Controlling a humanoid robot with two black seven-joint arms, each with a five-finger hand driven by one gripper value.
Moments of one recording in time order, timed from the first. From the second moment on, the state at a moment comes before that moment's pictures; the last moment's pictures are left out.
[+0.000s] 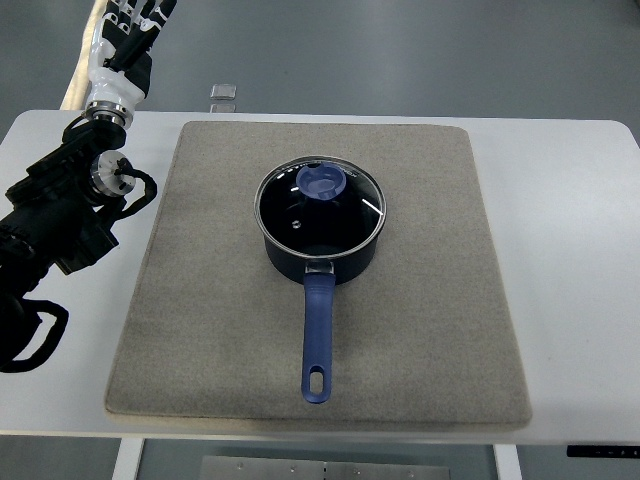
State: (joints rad) left arm -1.08 0.11 -0.44 -0.16 -0.23 -0.27 -0.61; right arm 0.07 0.00 -0.05 0.21 0.07 -0.04 0.04
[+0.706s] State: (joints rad) left arm -1.09 0.11 -0.42 -0.17 -0.16 -0.31 -0.61; right arm 0.07 0.00 -0.05 0.21 0.07 -0.04 0.04
